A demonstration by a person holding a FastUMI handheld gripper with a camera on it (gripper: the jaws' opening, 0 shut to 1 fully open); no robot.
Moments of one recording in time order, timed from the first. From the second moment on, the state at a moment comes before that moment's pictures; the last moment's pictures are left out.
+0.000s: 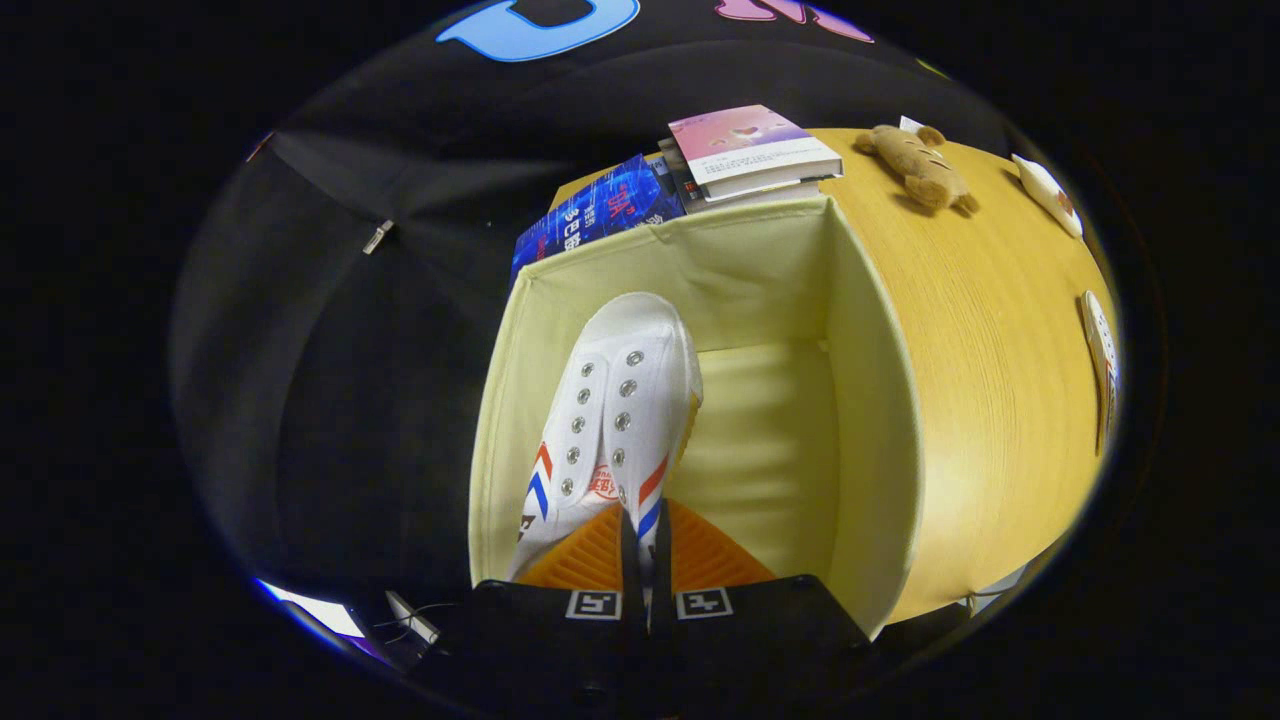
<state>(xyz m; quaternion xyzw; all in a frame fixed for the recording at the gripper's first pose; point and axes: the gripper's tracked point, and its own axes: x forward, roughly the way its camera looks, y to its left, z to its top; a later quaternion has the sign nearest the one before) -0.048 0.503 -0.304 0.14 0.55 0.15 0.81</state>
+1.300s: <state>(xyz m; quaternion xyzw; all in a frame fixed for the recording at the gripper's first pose) 0.003 0.028 -0.230 -0.07 0.37 0.15 0.91</state>
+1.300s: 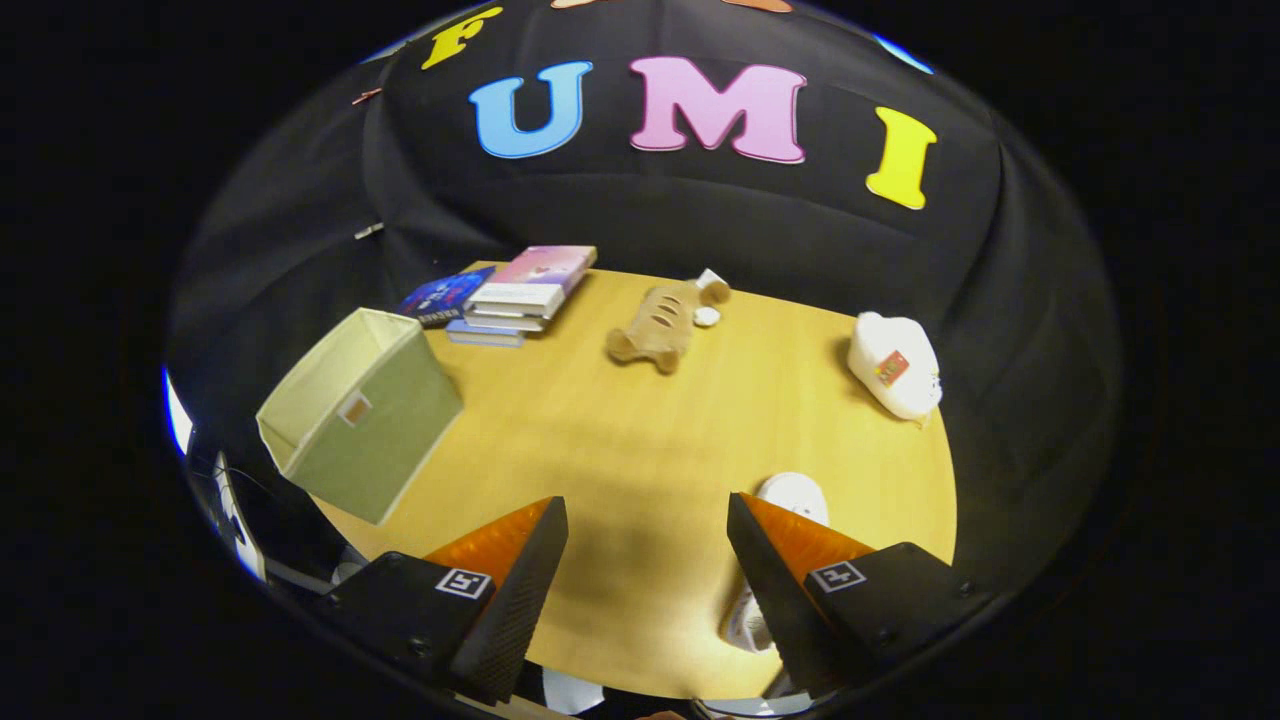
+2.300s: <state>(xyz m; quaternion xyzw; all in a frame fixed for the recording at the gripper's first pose) -0.006 -0.122 -0.375 -0.09 0.51 0.09 0.85</state>
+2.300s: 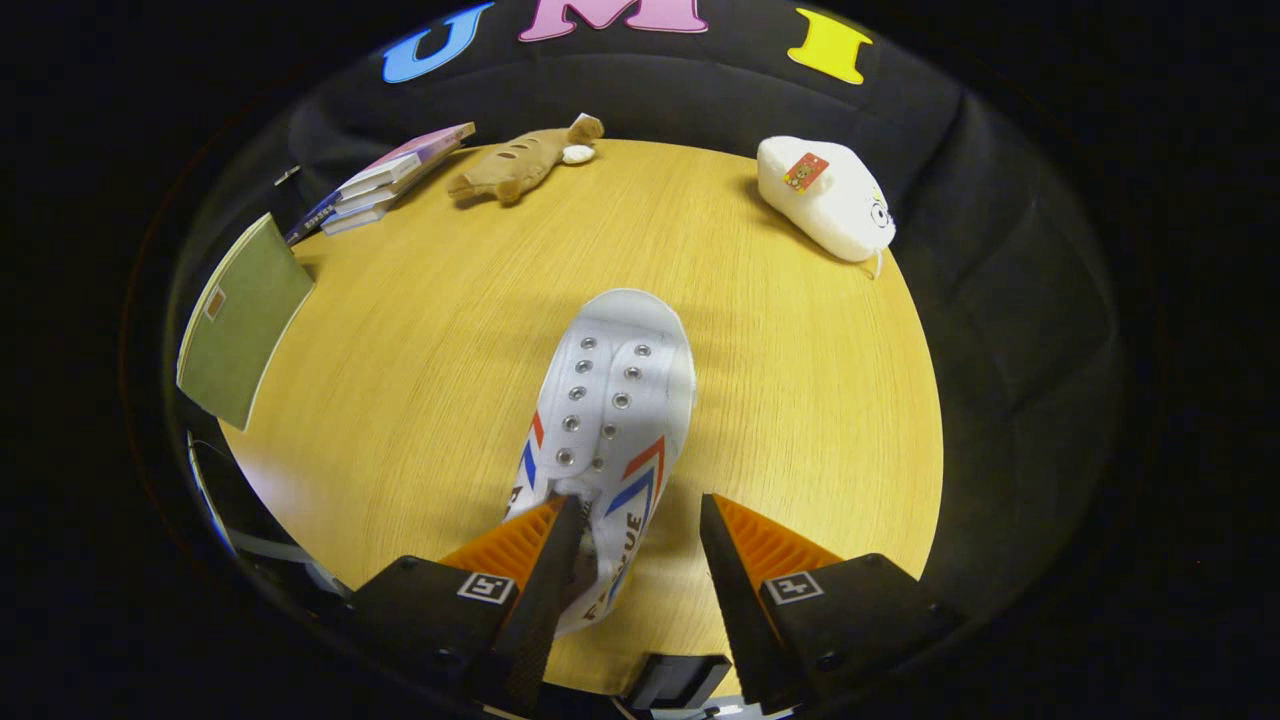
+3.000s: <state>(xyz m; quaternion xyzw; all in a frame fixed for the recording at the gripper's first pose) 0.003 -0.117 -0.387 0.03 0.53 0.04 0.85</state>
